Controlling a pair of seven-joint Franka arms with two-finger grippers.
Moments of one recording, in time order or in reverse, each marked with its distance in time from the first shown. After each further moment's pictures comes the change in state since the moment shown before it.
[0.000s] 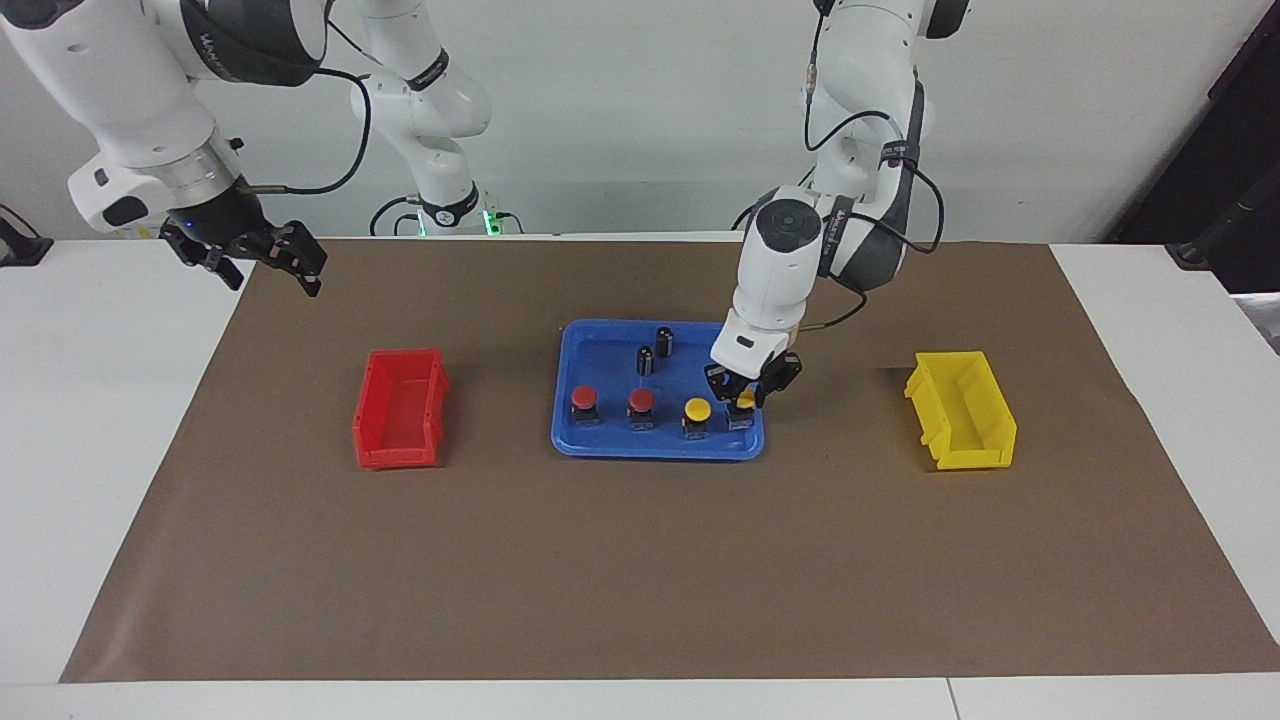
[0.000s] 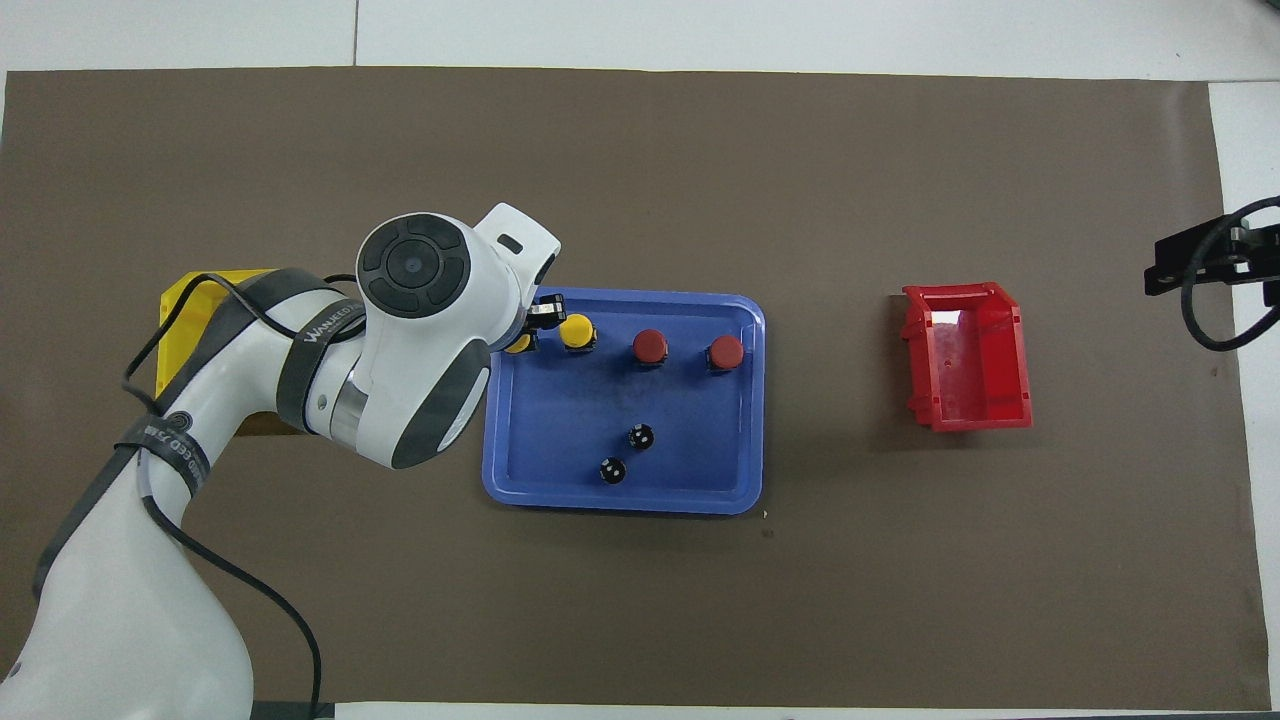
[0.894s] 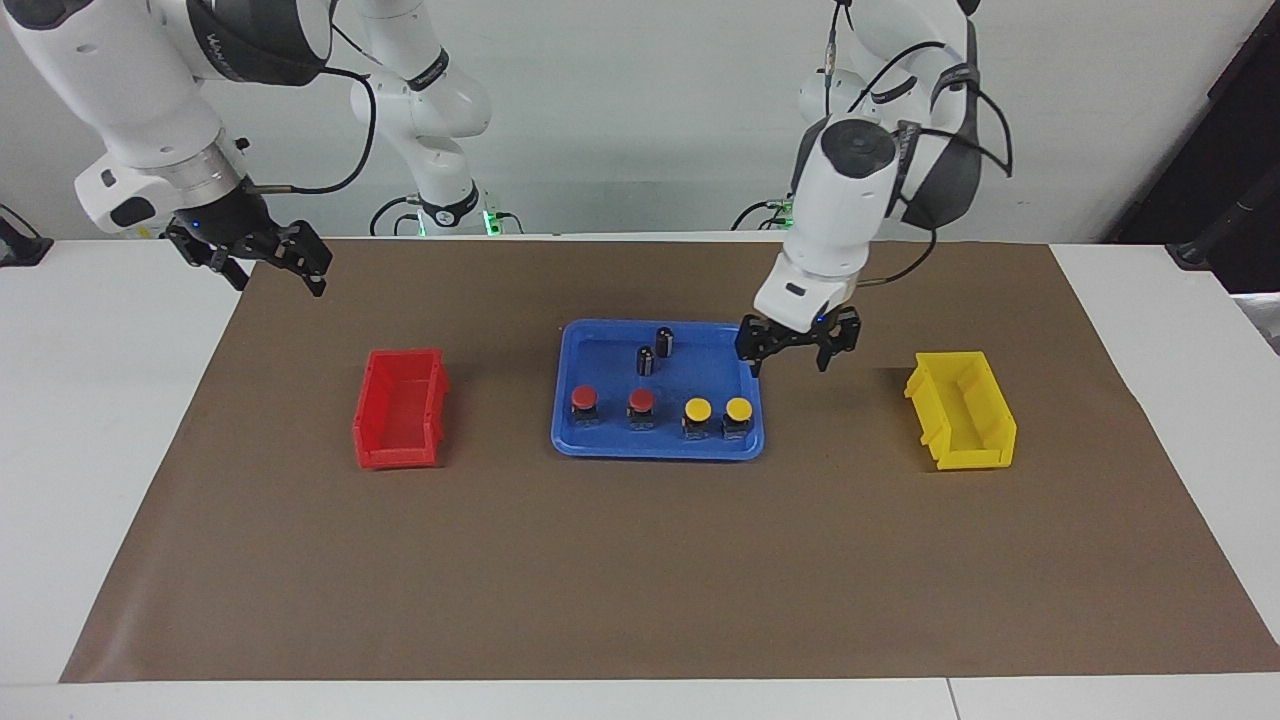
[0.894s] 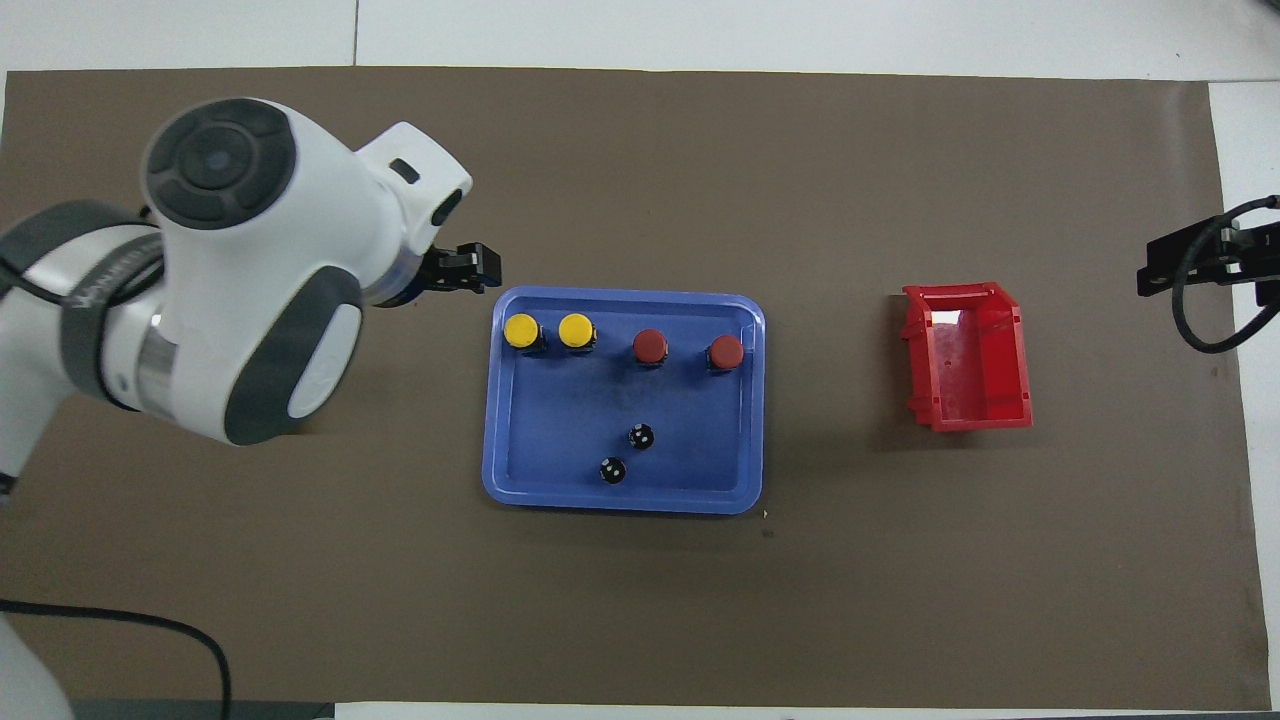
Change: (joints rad) left arm 0.129 -0.173 0.039 0.170 0.000 -0.348 0.284; right arm 0.000 0.000 0.010 0.000 0.000 -0.001 0.000
